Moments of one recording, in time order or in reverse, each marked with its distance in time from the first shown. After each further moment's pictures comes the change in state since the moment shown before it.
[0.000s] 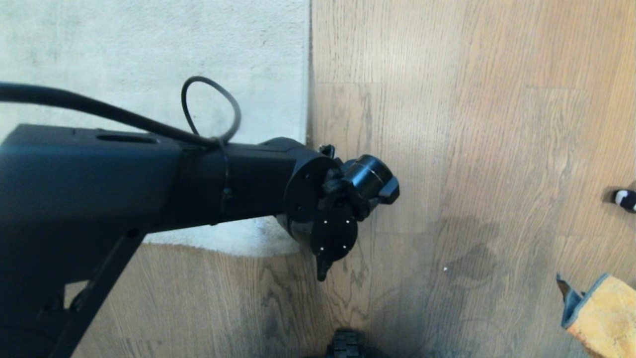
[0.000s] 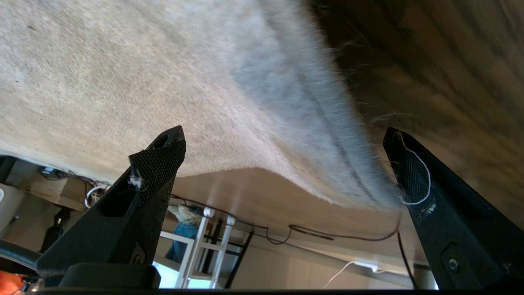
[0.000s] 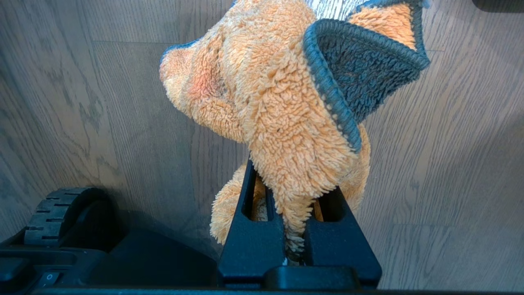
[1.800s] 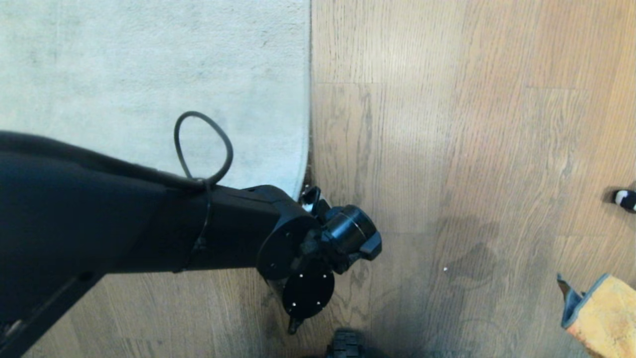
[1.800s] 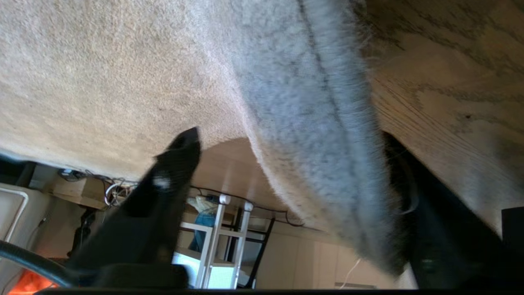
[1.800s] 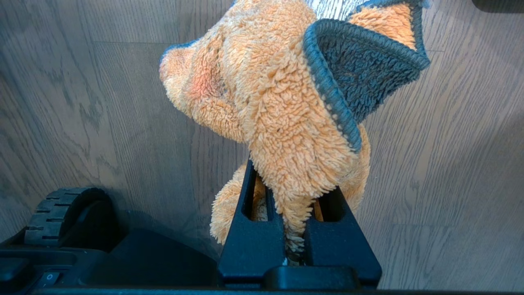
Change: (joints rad) left arm -0.030 -0.098 0.359 -0.117 -0.004 -0.035; right arm 0.000 0.000 0.000 0.000 0.000 0.000
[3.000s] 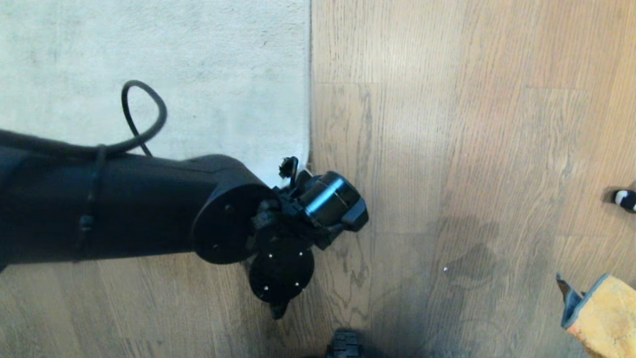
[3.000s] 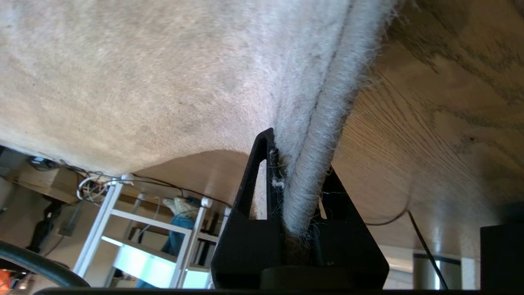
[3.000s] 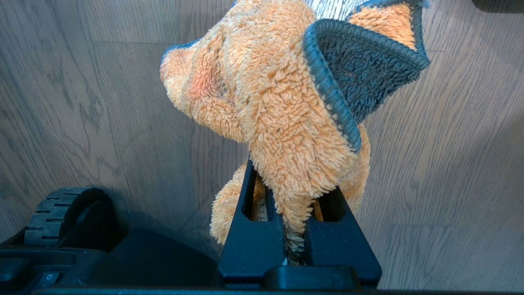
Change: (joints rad) left arm 0.007 -0.143 0.001 -0.023 -0.001 0.000; right arm 0.000 0.000 0.000 0.000 0.000 0.000
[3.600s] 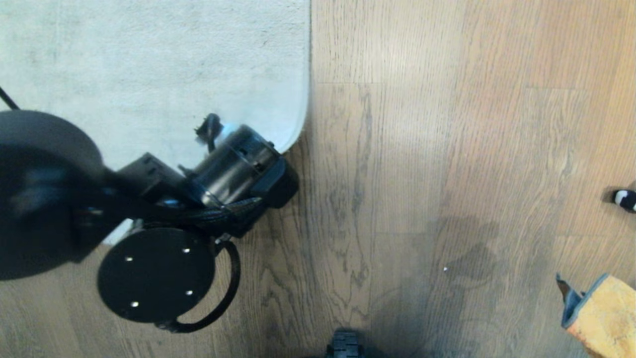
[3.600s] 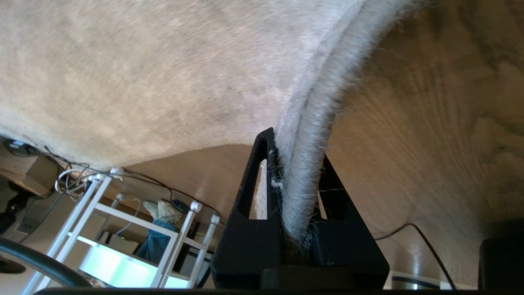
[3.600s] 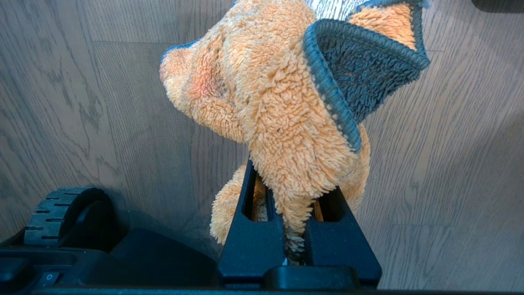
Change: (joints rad) left arm 0.007 -0.290 0.122 0.012 0.024 0.005; right arm 0.000 0.000 0.000 0.000 0.000 0.000
